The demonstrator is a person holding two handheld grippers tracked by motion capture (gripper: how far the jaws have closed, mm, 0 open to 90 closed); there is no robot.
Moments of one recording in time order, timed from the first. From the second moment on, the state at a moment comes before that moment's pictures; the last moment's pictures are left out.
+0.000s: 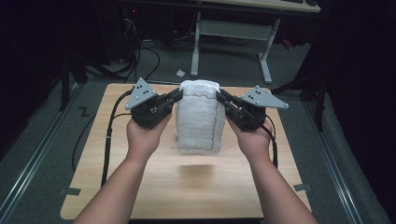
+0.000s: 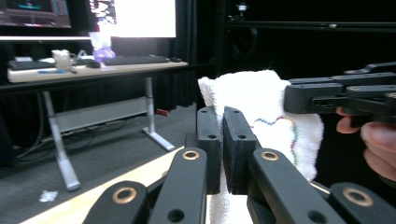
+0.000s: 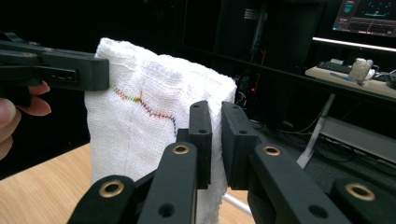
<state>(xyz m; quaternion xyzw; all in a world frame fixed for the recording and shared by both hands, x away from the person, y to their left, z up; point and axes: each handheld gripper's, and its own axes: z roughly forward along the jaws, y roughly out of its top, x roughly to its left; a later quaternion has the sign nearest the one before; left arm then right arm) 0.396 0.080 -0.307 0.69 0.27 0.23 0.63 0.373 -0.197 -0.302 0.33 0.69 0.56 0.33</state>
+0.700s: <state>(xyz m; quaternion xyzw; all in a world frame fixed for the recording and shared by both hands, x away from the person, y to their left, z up) 0.437 0.077 -0.289 0.67 0.28 0.24 0.64 0.419 -0.192 -0.280 0.34 0.68 0.55 0.35</state>
